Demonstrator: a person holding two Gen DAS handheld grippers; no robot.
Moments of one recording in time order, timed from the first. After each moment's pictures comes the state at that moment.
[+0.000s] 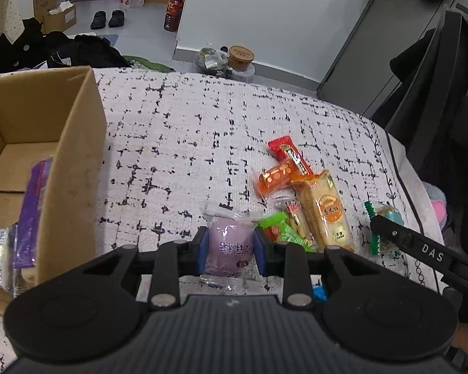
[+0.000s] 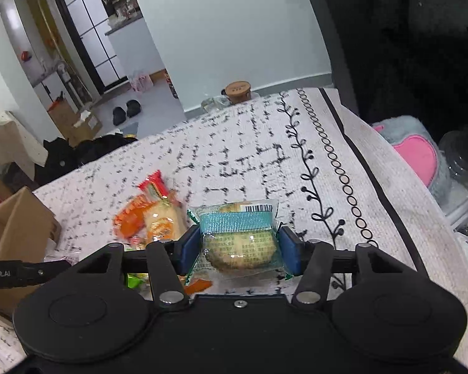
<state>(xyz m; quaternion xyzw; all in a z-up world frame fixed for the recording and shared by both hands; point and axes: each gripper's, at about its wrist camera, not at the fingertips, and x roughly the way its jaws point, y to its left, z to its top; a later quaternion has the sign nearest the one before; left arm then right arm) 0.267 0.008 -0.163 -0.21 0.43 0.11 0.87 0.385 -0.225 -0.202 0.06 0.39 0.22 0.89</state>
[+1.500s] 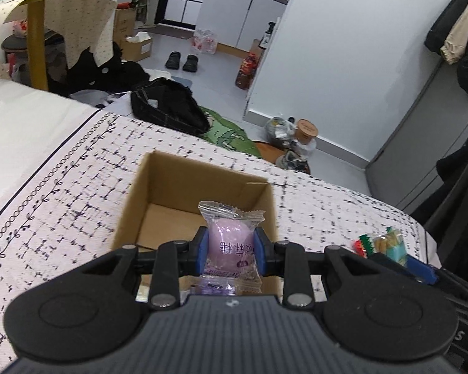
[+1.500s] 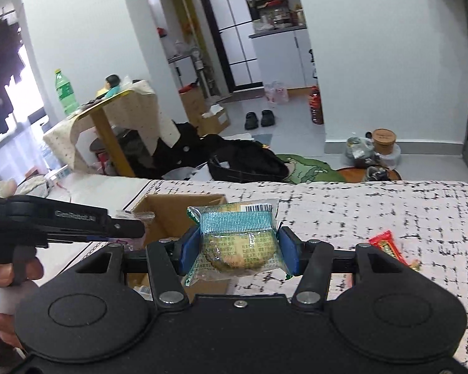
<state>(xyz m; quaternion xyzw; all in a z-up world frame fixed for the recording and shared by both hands) 0.180 0.140 -0.089 -0.25 0.34 0.23 0.88 0.314 -0.066 -0.119 0.00 0.31 0.44 0.84</state>
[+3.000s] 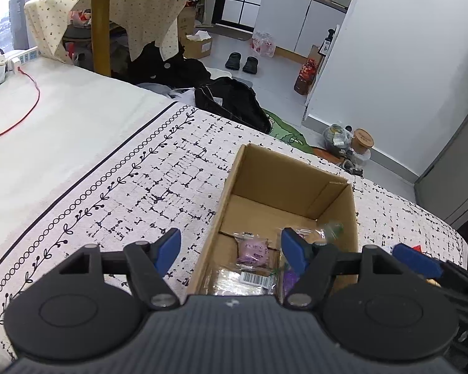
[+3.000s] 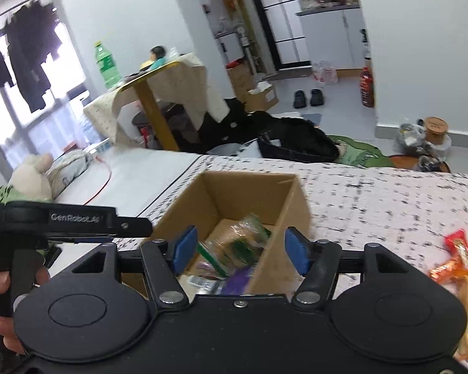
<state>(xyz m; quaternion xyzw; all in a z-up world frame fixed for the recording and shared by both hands) 0.131 0.162 -0.089 -0.25 0.35 0.33 0.84 0.297 -0.025 -0.122 -0.01 0.33 0.51 0.79</state>
